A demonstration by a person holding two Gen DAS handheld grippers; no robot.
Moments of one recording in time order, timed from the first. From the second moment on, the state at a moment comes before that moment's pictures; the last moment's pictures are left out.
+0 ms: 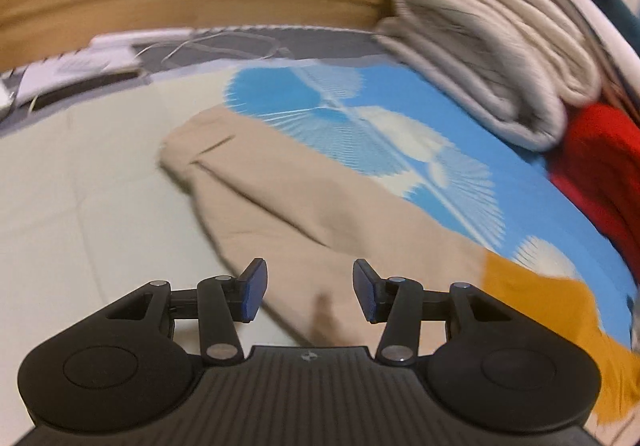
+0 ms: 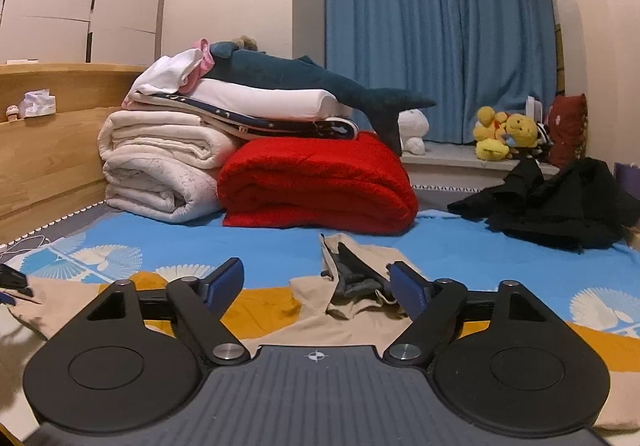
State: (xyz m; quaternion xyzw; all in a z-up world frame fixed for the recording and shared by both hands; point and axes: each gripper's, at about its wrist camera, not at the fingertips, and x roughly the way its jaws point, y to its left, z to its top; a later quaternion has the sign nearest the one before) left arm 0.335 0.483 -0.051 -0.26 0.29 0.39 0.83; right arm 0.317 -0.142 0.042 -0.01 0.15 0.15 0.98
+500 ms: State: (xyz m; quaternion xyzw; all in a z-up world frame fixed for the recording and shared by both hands) left arm 0.315 0.530 -0.076 -0.34 0.28 0.43 0.79; right arm 0.326 -0.133 0.030 -0.08 0.17 0.15 0.97
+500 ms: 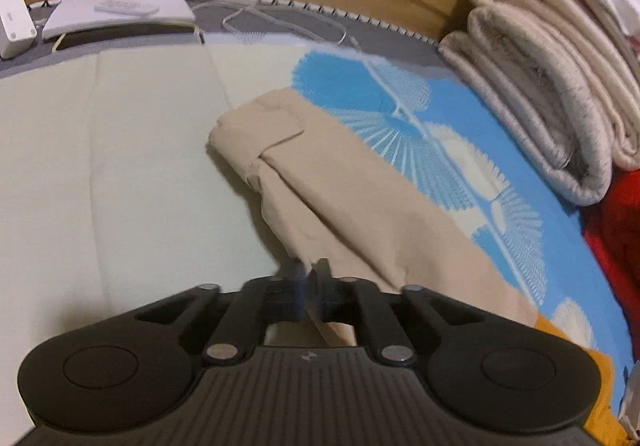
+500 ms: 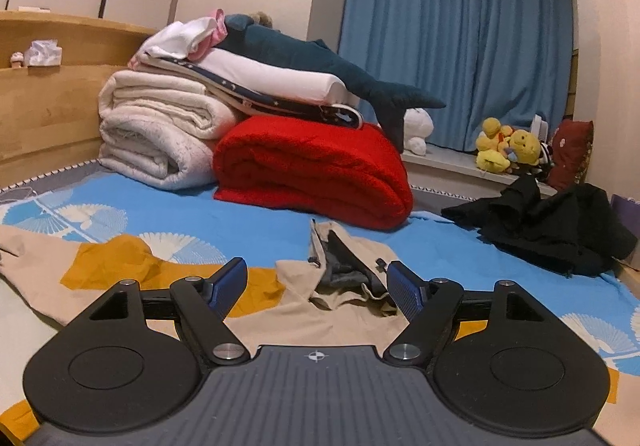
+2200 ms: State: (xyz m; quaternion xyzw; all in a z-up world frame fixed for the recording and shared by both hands) left arm 0.414 0.166 0.014 -0.17 0.40 0.15 0.89; right arm 0.364 -0.110 -0.071 -0.09 0.41 0.22 0.88
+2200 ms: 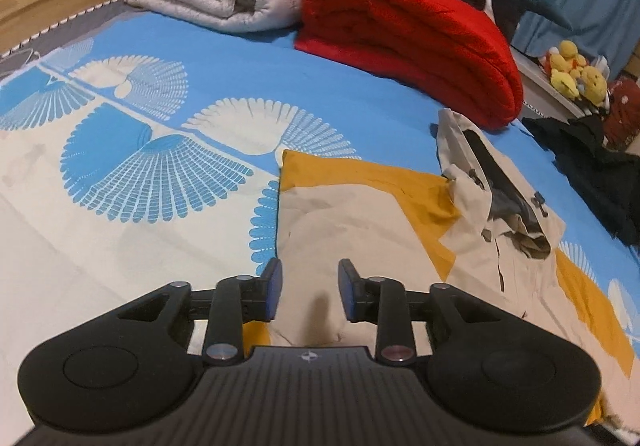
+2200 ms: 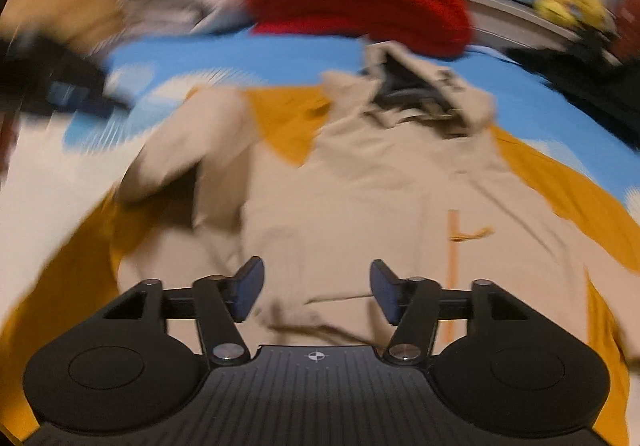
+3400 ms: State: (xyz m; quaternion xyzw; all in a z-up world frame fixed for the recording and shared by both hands) left arm 0.434 0.163 -0.014 -0.17 0.42 0.15 0.88; right arm 0.400 -0.324 -0.069 0.31 0.34 -0.15 0.88
